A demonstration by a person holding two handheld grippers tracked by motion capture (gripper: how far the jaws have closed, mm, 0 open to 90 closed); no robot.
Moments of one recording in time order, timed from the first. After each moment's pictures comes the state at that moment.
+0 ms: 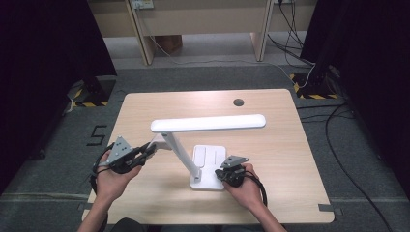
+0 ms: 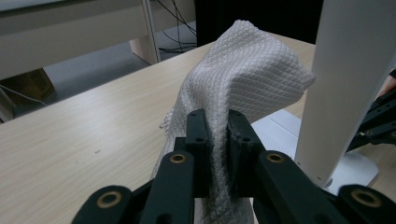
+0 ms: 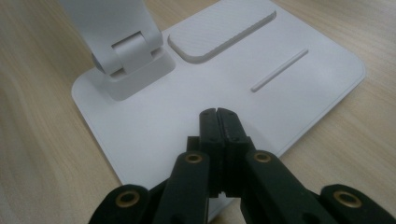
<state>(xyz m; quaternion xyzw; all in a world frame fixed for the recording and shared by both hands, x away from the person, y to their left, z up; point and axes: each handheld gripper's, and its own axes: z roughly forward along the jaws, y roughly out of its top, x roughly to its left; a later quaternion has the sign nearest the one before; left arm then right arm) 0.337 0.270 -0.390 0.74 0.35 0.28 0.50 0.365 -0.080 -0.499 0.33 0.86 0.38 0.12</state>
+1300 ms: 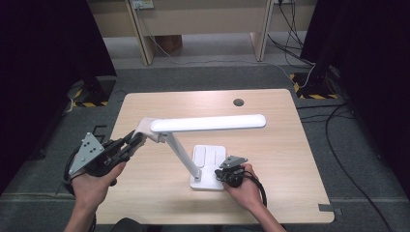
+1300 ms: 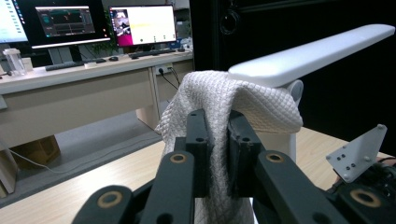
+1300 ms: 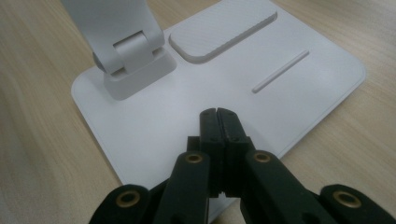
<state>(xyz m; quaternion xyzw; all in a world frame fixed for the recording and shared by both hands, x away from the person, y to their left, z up) 0.301 0.281 -0.325 0.66 0.31 0.33 0.60 0.364 -0.078 -0.500 0.32 0.86 0.38 0.13</state>
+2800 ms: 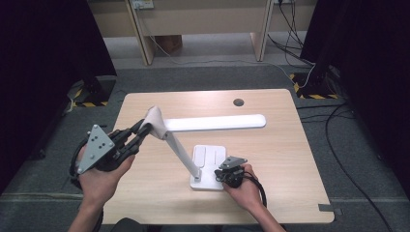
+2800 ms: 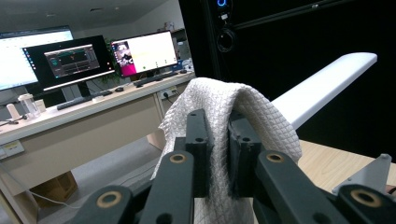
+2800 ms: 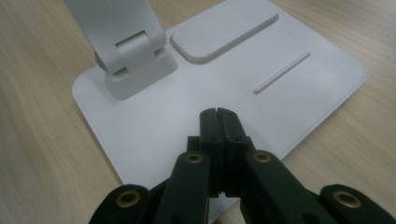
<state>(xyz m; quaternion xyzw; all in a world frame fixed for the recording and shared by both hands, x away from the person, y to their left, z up) 0.298 0.244 -0.289 0.67 0.25 0.38 0.59 0.363 -0.077 -0.500 0.32 0.86 0.38 0.14</state>
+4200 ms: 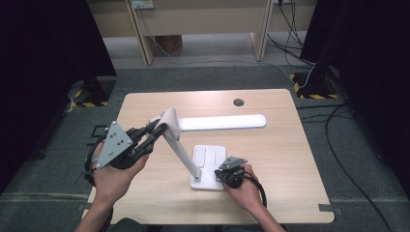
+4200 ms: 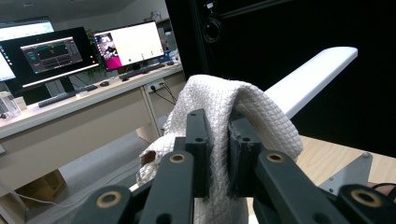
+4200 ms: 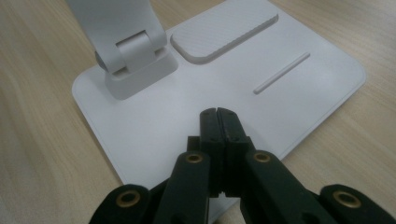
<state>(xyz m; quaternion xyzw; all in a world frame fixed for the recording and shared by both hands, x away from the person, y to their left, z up) 0.303 0.215 -0.285 0.69 0.24 0.36 0.58 0.362 -0.077 -0.501 0.32 0.86 0.38 0.14</state>
